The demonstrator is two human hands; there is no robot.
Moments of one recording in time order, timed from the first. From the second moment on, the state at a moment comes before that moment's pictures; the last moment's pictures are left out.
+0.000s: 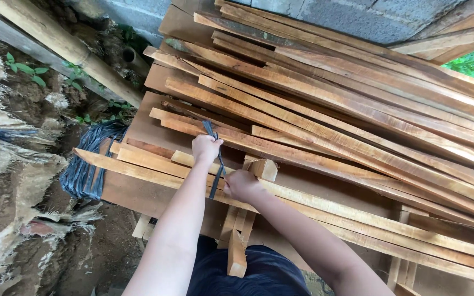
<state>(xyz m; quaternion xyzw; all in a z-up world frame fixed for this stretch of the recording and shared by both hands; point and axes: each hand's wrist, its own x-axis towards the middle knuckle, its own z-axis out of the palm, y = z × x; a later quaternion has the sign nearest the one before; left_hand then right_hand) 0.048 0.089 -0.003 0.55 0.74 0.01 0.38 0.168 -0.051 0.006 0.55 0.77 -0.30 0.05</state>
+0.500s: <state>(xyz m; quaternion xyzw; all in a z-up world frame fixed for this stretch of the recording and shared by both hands) 0.027 0.053 0.034 0.60 0.66 0.11 0.43 0.148 -0.005 -0.030 0.77 0.48 -0.35 -0.22</state>
